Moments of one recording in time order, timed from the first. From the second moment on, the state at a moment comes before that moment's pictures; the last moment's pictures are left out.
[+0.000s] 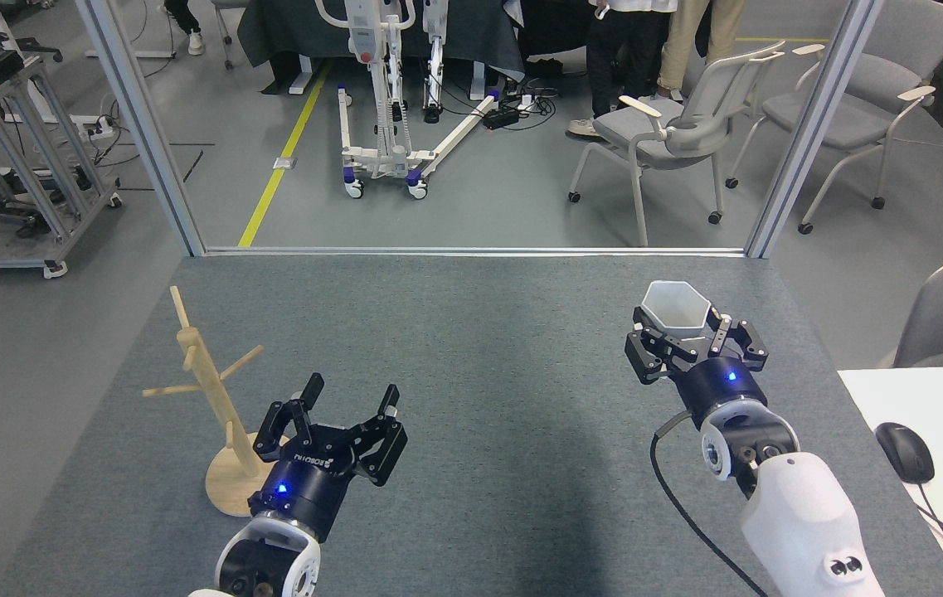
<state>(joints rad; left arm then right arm) -0.13 0.10 -0.27 -1.65 -1.26 0.02 -0.02 -0.47 -0.24 0.27 -1.30 1.20 0.07 0.17</state>
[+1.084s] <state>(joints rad) -0.07 -0.12 -0.51 -1.63 -1.40 0.28 -0.03 -0.65 -0.16 0.84 -1.62 1.30 0.78 0.56</state>
